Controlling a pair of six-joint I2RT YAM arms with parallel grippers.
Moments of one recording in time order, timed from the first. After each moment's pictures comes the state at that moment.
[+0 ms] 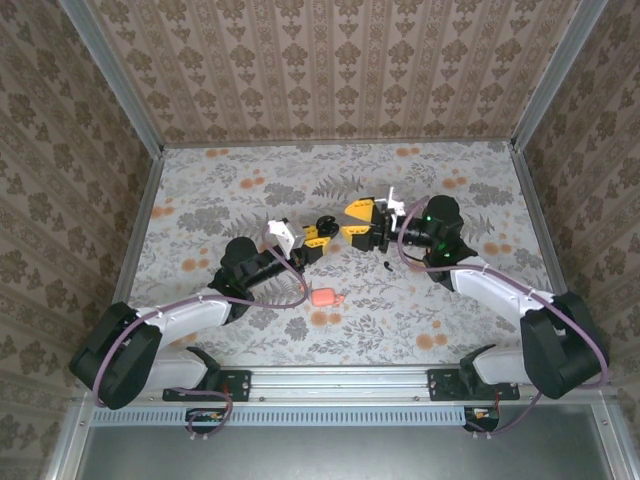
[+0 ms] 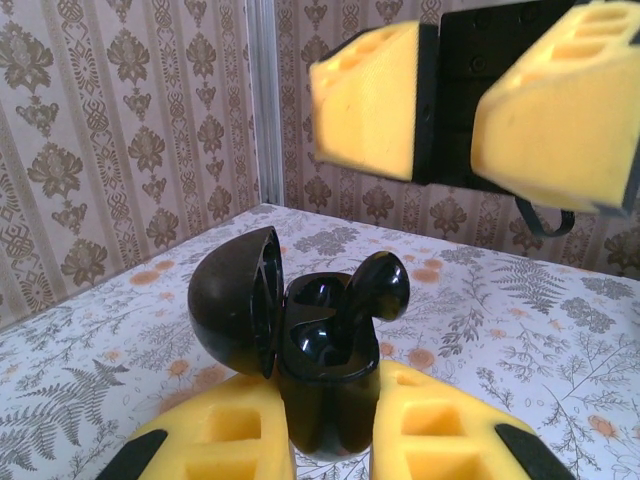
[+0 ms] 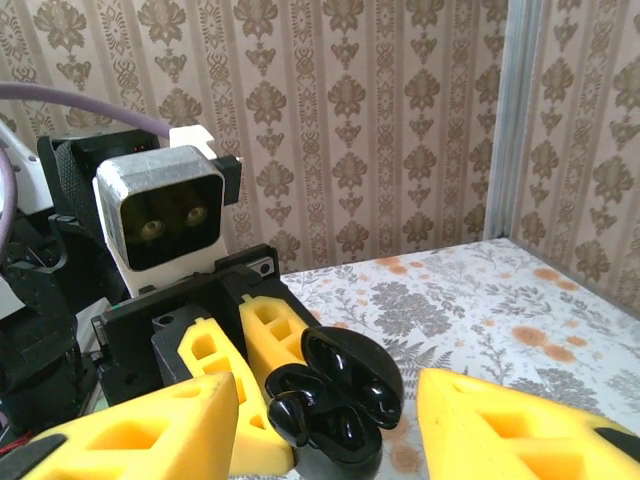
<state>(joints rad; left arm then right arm) -0.69 1.25 0.43 0.87 0.46 -0.02 0.40 1.31 0.70 0.67 -0.87 0.06</state>
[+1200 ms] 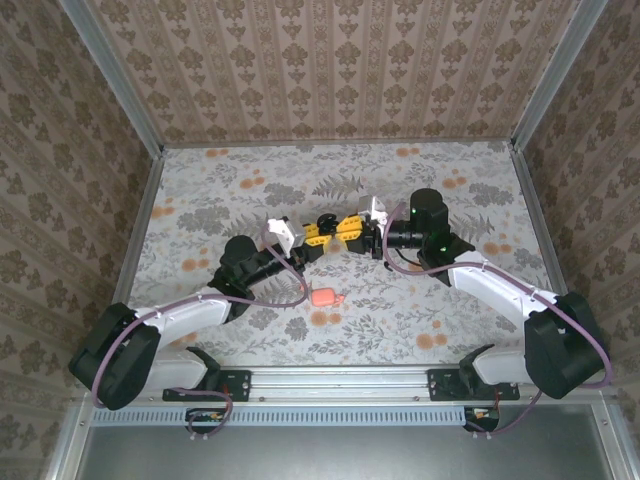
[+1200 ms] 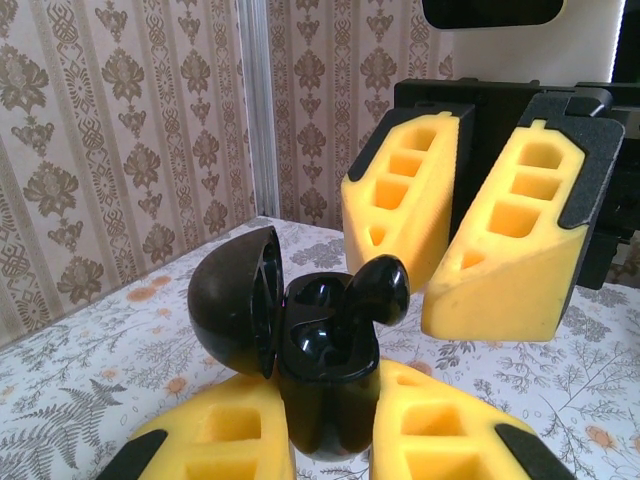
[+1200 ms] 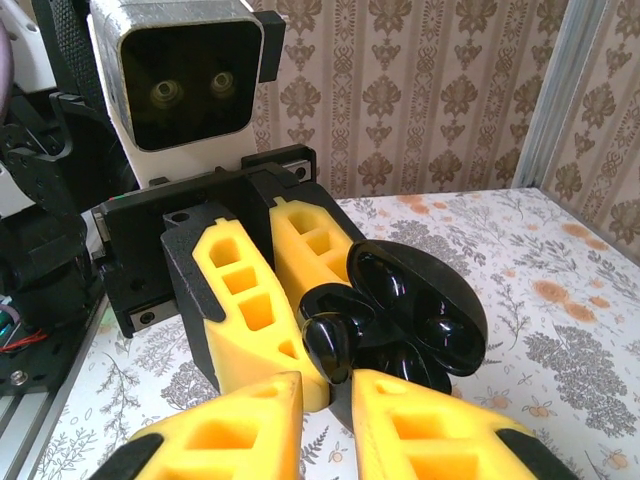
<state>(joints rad) -0.69 1.25 0.45 0.87 0.48 -0.01 0.45 1.32 0.79 0.33 -0.88 -0.23</state>
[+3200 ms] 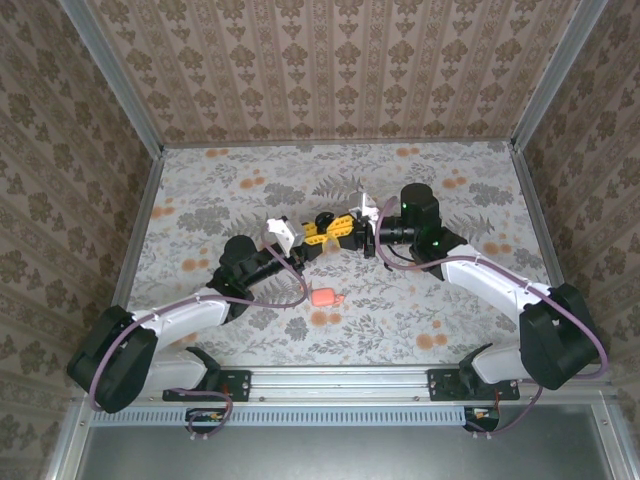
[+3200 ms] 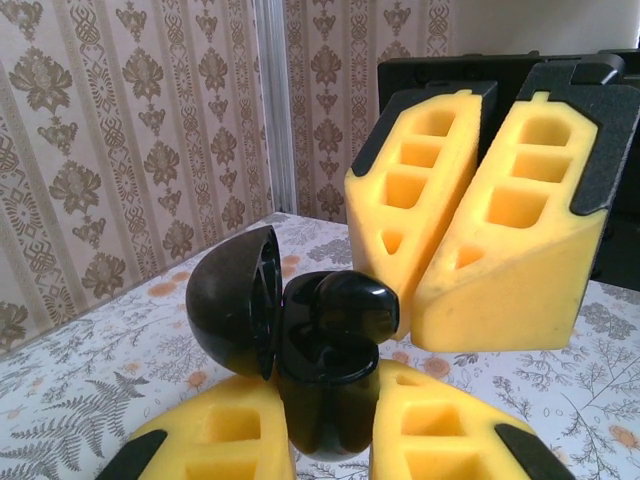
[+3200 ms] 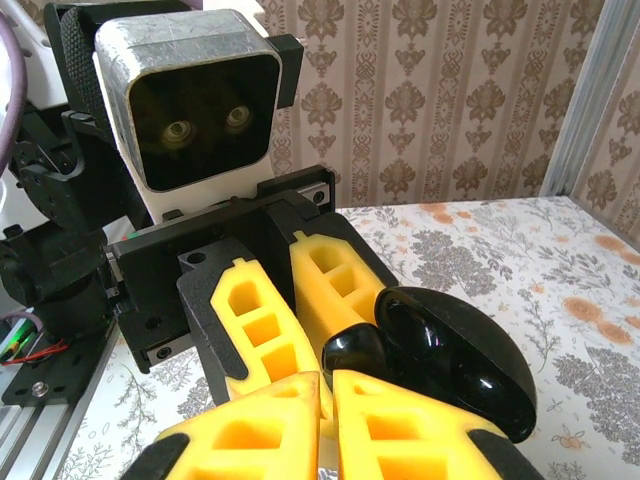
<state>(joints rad) -0.69 1.23 0.45 0.84 0.44 0.01 0.49 1.37 0.87 0.30 -0.89 -0.21</state>
